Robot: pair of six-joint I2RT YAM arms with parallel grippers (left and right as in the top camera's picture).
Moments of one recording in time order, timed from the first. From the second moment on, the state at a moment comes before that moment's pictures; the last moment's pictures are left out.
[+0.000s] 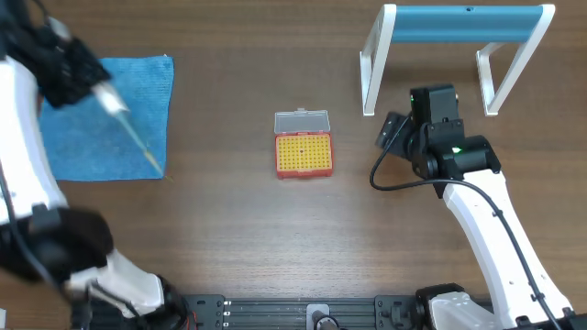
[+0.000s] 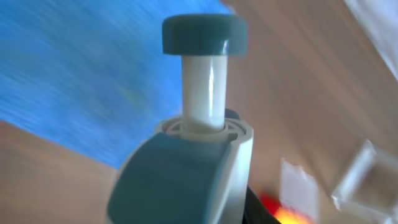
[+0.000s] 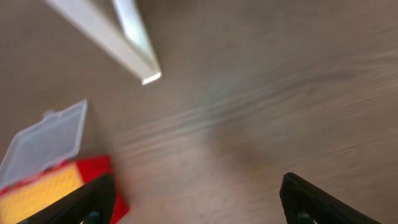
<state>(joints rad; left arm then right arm) 0.40 1.90 2.05 -1.40 0.24 -0.36 0.17 1.31 1.03 -0.76 0.11 0.55</state>
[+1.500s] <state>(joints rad) 0.36 2.57 2.37 -1.20 -0.04 0.40 0.18 1.31 1.05 -1.10 0.24 0.79</state>
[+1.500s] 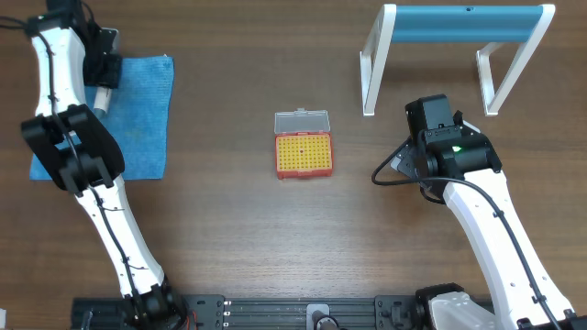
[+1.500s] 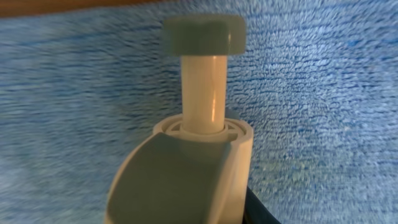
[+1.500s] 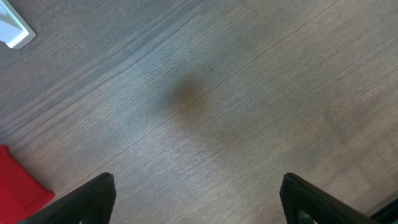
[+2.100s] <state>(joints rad) 0.36 2.58 2.37 -1.18 -0.02 0.36 0.18 1.31 1.05 -1.10 0.23 0.79</state>
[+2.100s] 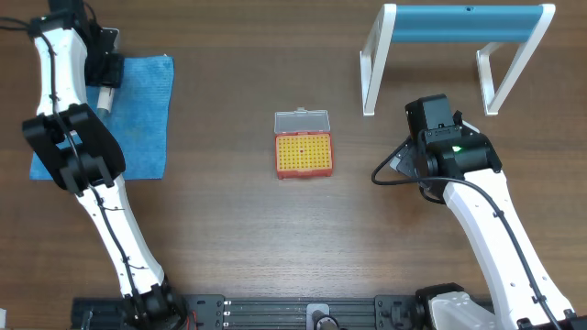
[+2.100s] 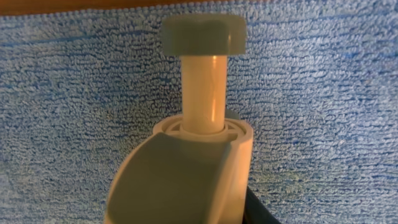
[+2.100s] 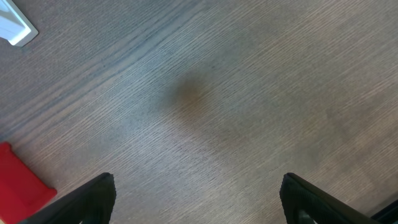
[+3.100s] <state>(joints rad) 0.36 2.59 2.37 -1.17 0.00 0.28 0.18 1.31 1.05 -1.07 0.23 0.79</state>
